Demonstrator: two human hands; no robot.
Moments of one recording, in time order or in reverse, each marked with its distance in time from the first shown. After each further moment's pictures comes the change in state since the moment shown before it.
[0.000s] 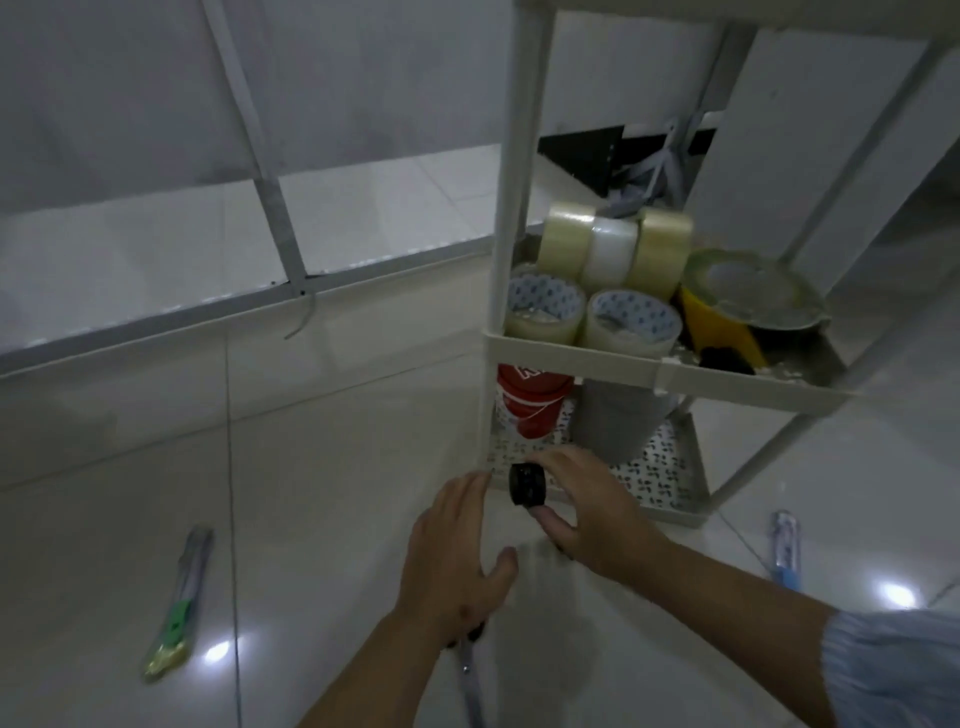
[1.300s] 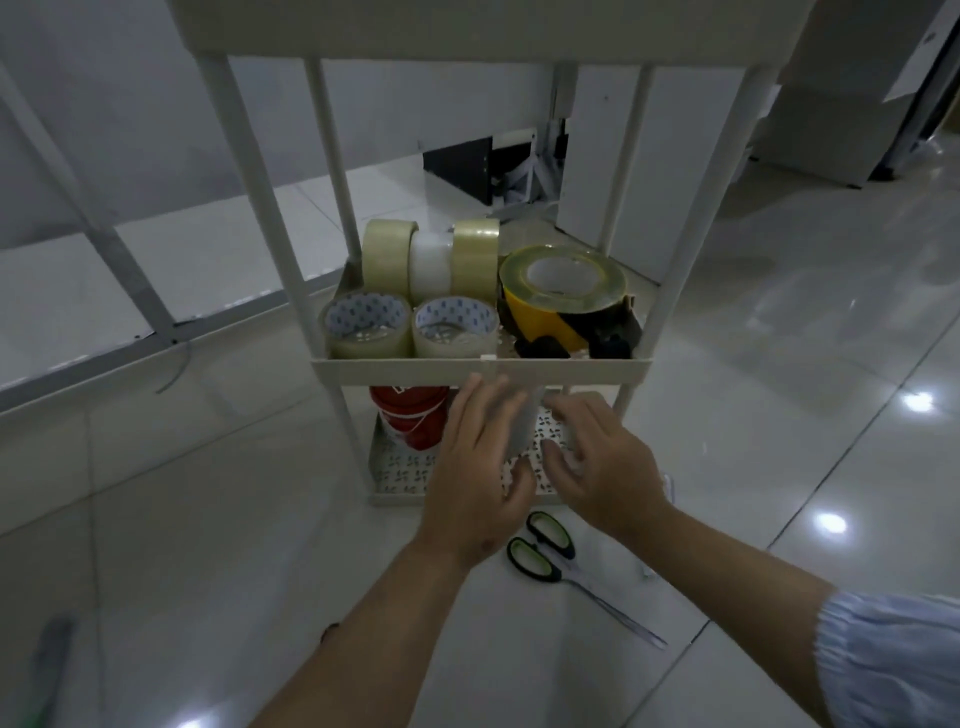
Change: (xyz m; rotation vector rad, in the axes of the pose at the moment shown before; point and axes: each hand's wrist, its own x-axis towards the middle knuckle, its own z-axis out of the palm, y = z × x) left_hand 0.067 0.134 0.045 -0.045 0.249 0.503; right_hand -0.060 0.058 -0.093 -0.229 0.442 0.128
